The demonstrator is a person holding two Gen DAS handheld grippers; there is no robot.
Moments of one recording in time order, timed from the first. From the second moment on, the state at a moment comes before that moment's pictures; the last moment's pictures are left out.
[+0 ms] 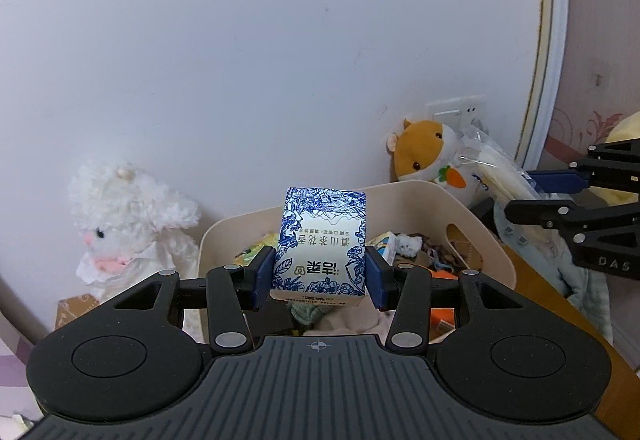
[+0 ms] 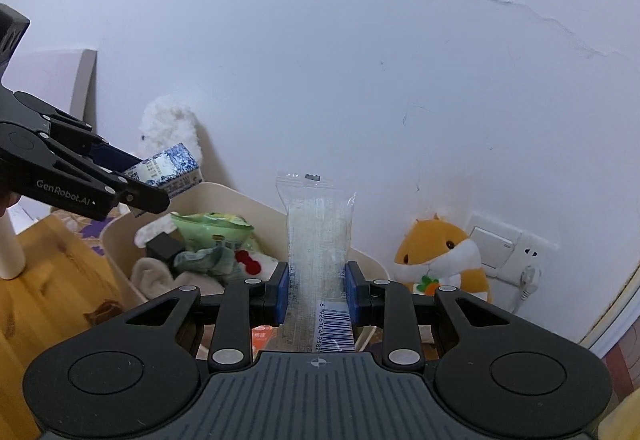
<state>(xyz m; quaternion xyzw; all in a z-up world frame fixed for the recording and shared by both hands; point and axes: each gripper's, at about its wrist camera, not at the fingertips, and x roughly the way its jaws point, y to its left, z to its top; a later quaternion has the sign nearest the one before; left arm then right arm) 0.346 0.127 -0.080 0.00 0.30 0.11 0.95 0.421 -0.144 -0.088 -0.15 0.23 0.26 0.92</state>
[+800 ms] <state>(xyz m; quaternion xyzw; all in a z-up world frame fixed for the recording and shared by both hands) 0.380 0.151 -0.132 -0.05 0.38 0.16 0.91 0.469 -0.103 -0.145 -0.15 0.30 0.27 0.90</state>
